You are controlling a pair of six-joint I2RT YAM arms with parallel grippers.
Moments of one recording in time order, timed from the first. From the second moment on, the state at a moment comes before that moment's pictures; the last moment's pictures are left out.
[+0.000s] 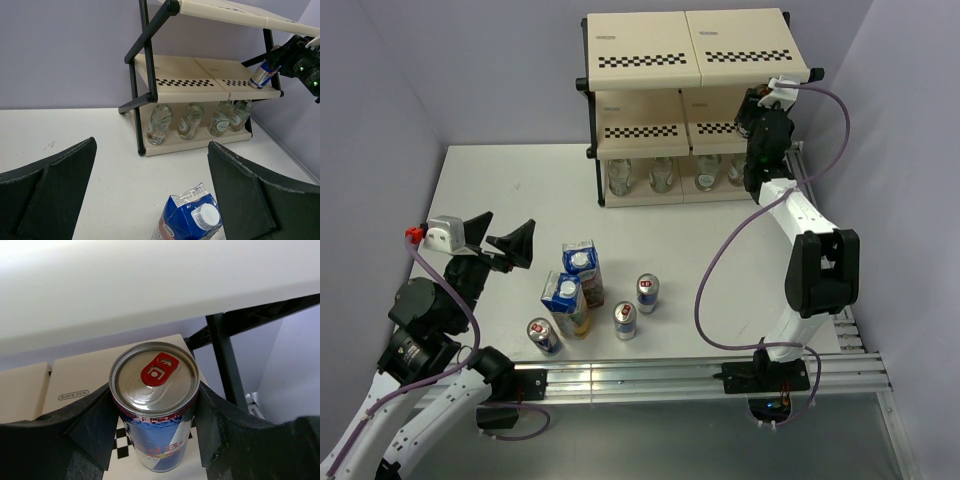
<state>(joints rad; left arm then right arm) -0.61 0.39 0.79 -0.18 -0.31 -0.17 0.08 1.71 1.33 0.58 0.29 0.03</state>
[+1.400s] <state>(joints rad) -0.61 0.39 0.79 -0.18 -0.30 -0.16 0.08 1.75 1.38 0.47 0.28 0.04</state>
